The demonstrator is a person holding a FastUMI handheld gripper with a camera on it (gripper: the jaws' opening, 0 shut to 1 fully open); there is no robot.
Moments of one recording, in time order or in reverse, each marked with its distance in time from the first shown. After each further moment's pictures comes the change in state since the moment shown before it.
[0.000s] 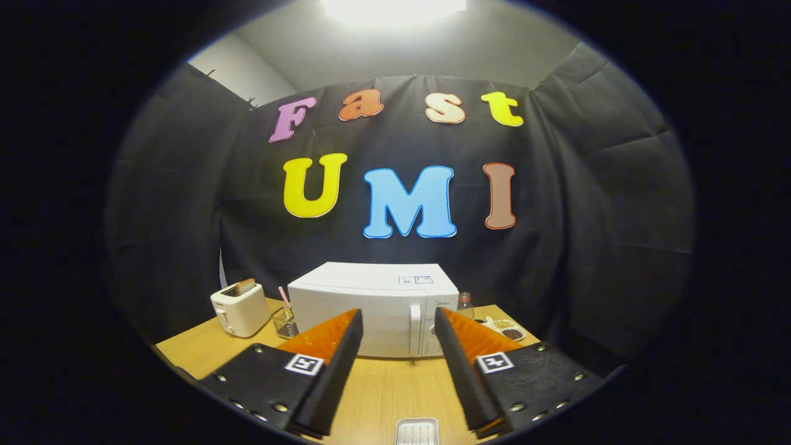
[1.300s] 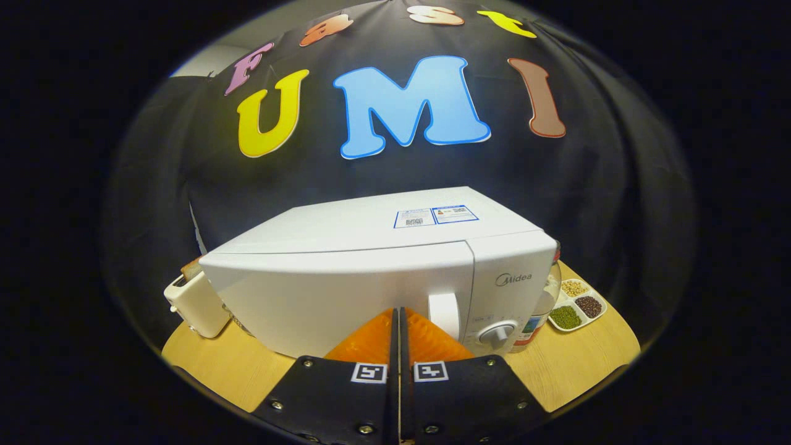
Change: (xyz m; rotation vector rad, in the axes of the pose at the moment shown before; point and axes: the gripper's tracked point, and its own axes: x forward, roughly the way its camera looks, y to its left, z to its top) arm 0.258 0.002 -0.126 0.121 0.306 0.076
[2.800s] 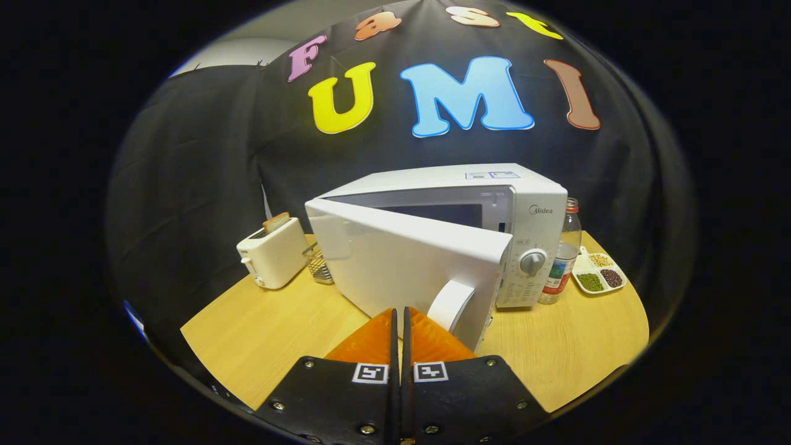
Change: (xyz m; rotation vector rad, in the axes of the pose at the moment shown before) arm -0.100 0.050 -0.071 -0.059 0.117 0.246
